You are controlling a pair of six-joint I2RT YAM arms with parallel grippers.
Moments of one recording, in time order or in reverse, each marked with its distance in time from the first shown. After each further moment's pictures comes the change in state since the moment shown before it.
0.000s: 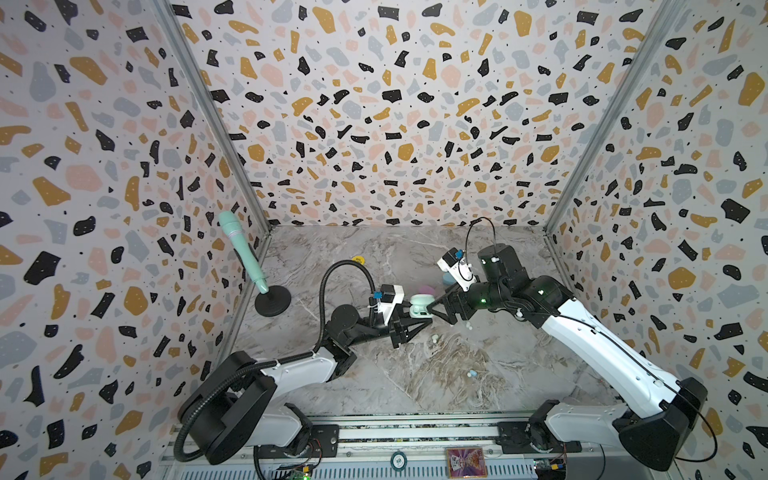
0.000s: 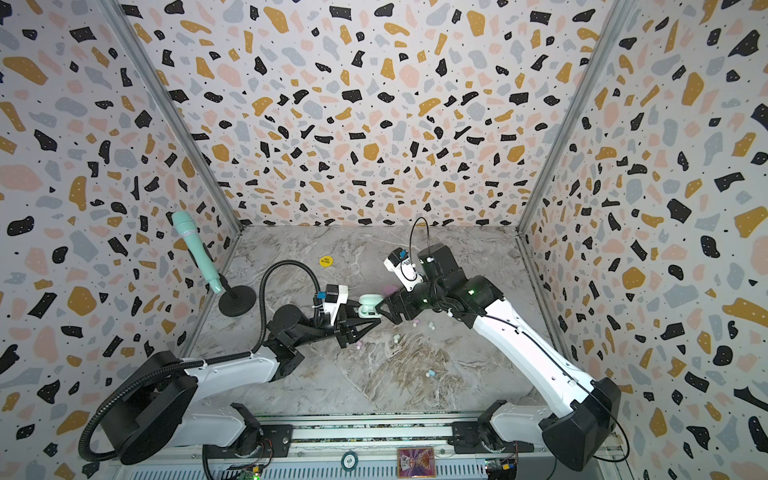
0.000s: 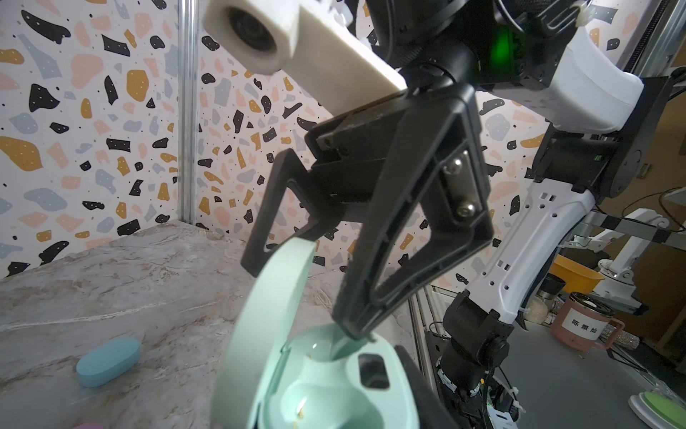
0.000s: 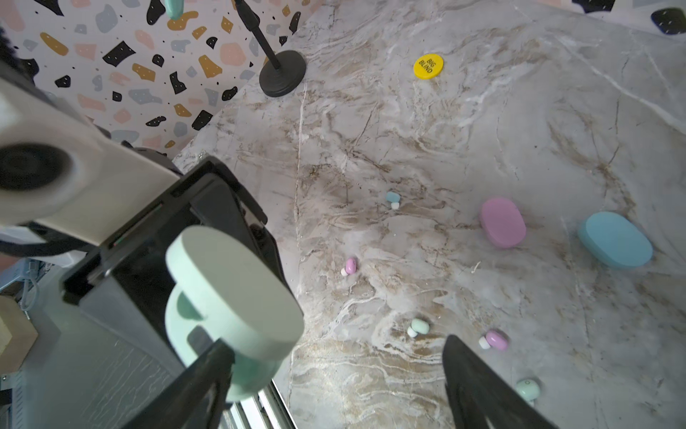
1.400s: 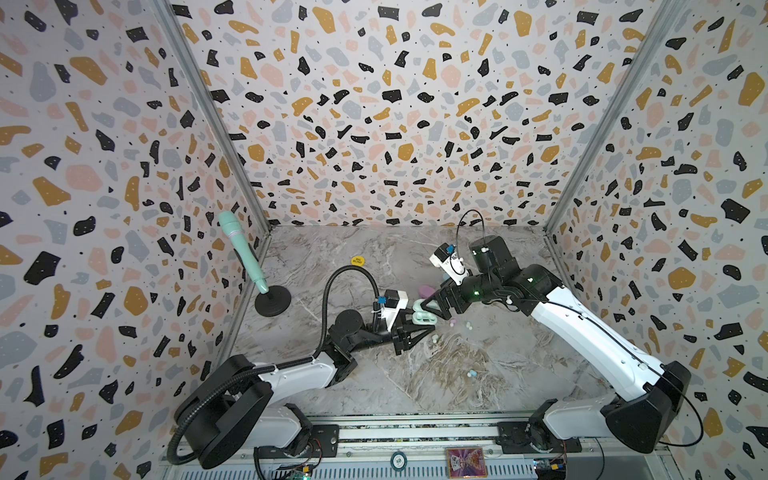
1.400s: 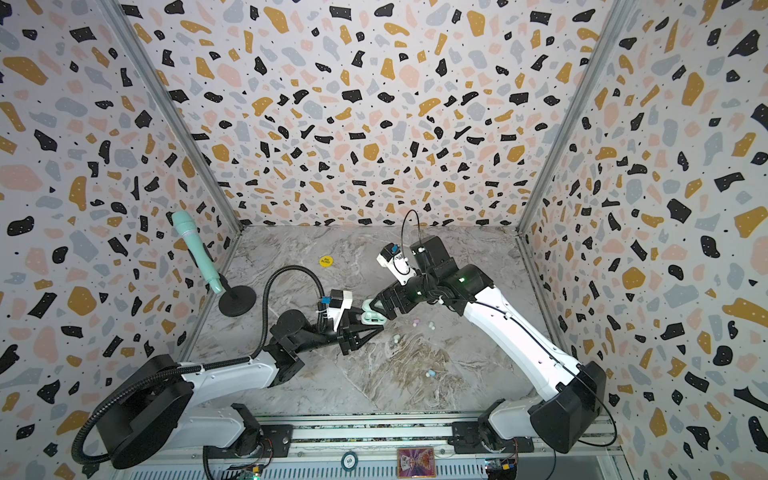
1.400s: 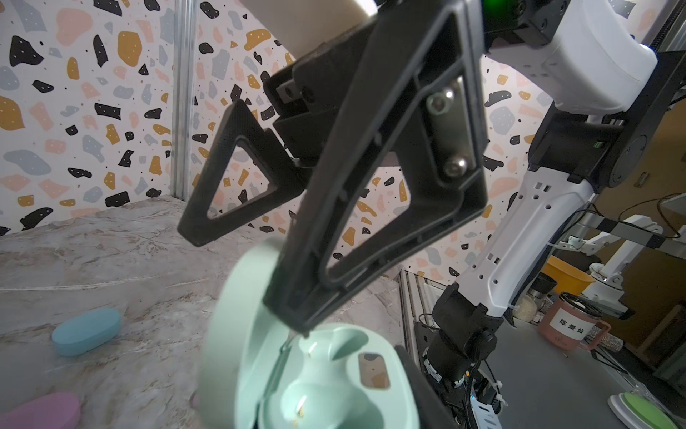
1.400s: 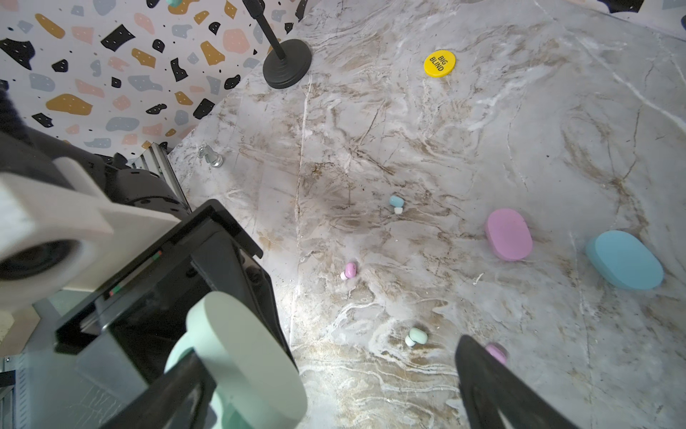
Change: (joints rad) left arm -0.047 -0.022 -0.026 -0.050 -0.049 -0.026; right arm -0.012 0.079 0.082 -0.060 -0.039 -0.036
